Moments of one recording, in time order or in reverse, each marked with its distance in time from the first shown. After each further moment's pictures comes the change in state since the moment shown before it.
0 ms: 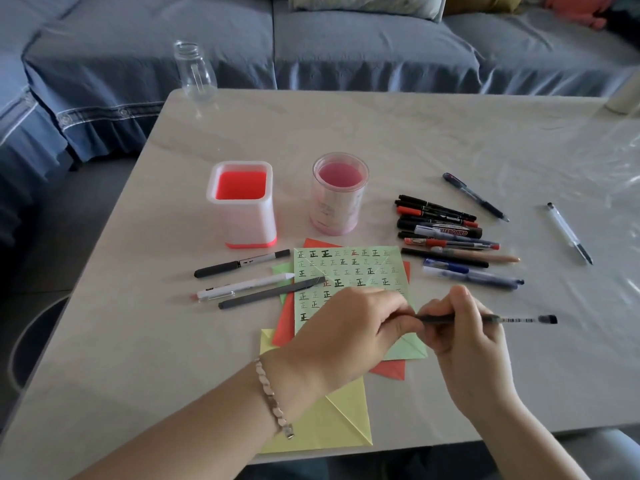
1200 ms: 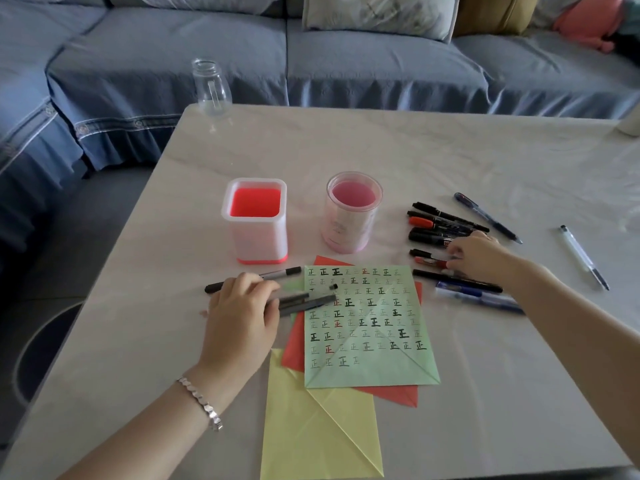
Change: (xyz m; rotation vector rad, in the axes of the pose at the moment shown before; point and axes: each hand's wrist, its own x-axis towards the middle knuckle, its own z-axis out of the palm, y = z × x) left_hand -0.044 -0.107 -0.047 0.670 0.429 -0.347; right_hand 0.200 -0.011 -0.033 -1.677 -0.355 -0.058
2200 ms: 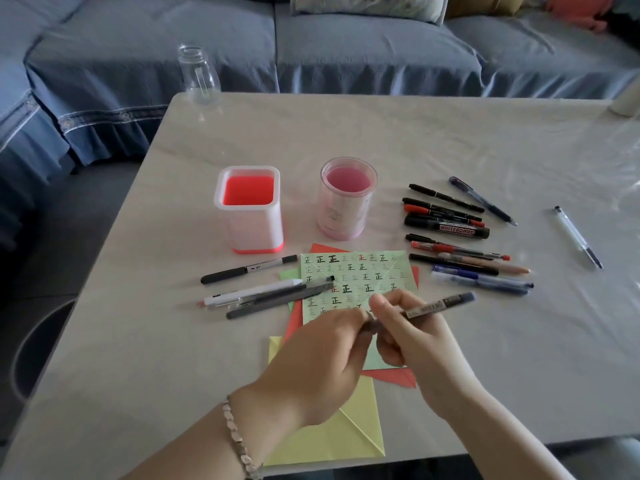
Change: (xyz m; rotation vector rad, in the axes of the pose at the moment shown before) left_hand -0.025 0.083 -0.022 -0.522 -0.481 0.241; right_hand -0.167 -0.121 0.044 1.539 -0.010 -0.076
